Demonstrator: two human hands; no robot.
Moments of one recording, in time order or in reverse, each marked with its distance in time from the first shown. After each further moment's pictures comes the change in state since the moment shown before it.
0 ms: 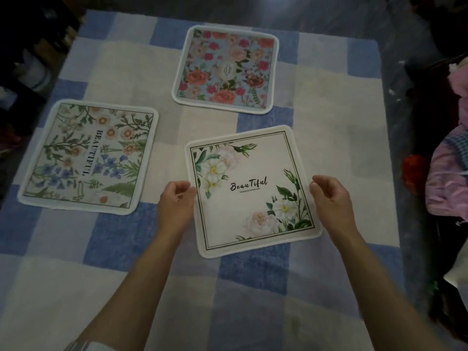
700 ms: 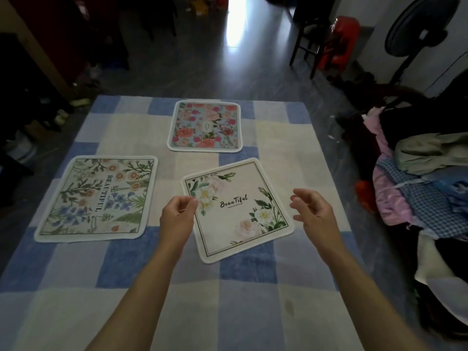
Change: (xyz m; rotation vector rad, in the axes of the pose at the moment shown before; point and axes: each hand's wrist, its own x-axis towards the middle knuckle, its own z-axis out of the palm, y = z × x) left_hand -0.073 0.048 -0.054 -0.130 -0.212 0.239; right_hand -0.123 -0.052 -0.042 0.260 0.062 -0.196
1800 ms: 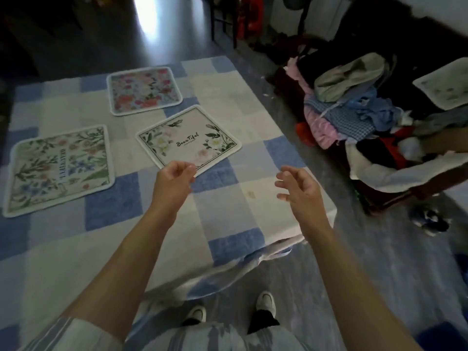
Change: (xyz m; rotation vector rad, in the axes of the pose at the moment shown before) left_hand -0.181 -0.019 -0.028 0.019 -0.371 0.132; right_hand -0.282 0.024 -0.042 0.142 0.330 0.062
